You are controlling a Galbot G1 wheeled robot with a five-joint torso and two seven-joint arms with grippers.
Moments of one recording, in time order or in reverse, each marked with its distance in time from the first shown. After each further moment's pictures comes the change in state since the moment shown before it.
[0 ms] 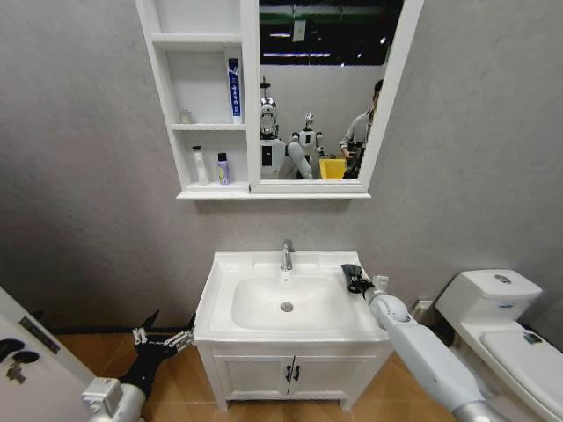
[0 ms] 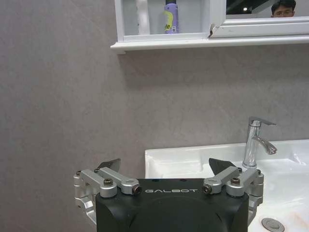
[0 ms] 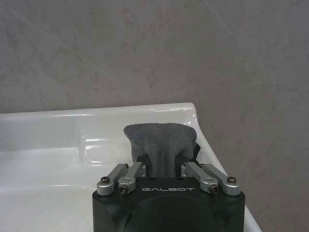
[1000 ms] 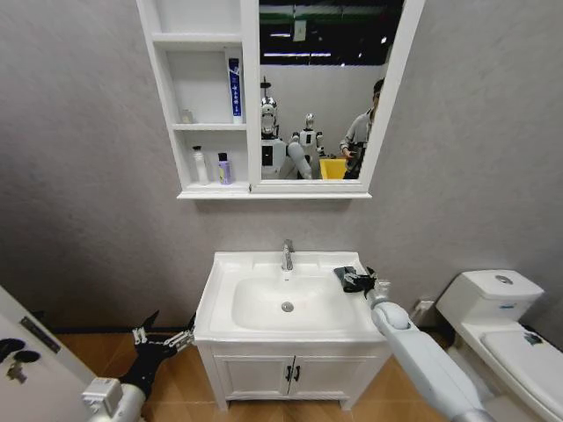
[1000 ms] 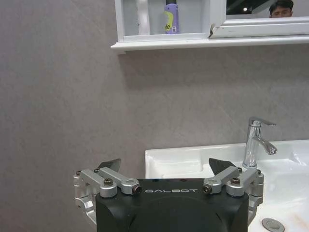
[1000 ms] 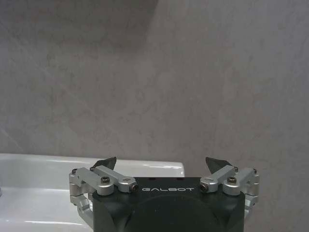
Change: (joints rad) left arm 0.000 0.000 0.000 0.000 0.000 0.000 0.000; right arm -0.295 -0.037 0.185 0.349 -0.182 0.190 0.066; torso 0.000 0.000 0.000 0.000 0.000
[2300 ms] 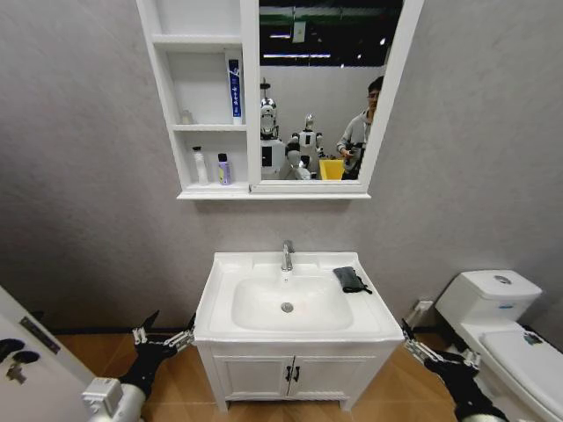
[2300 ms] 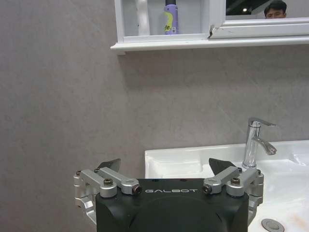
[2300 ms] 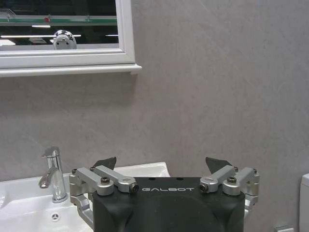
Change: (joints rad) left arm 0.000 0.000 0.000 0.000 0.000 0.000 0.000; right arm -1.087 0.383 0.543 0.921 -0.033 0.084 -0.088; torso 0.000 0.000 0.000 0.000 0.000
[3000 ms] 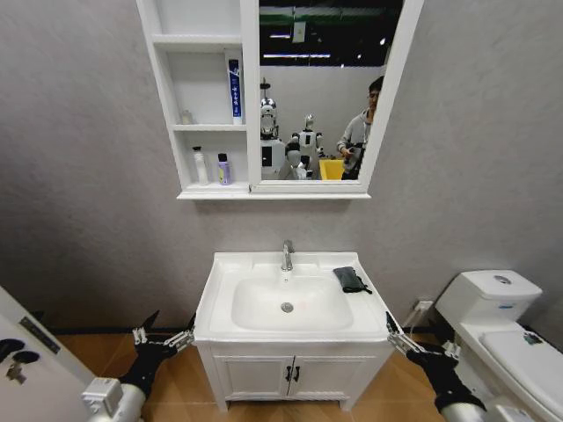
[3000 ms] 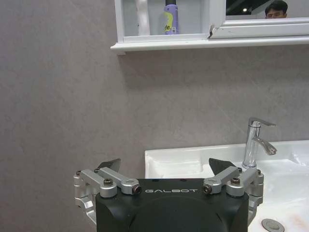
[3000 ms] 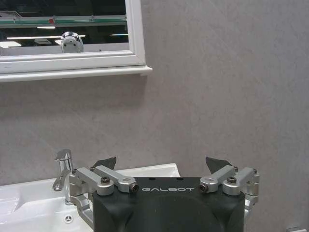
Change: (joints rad) left arm 0.000 0.000 0.000 0.000 0.000 0.000 0.000; right arm 0.022 -0.003 -0.042 0.037 -0.026 -0.043 0.027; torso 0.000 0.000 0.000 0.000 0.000
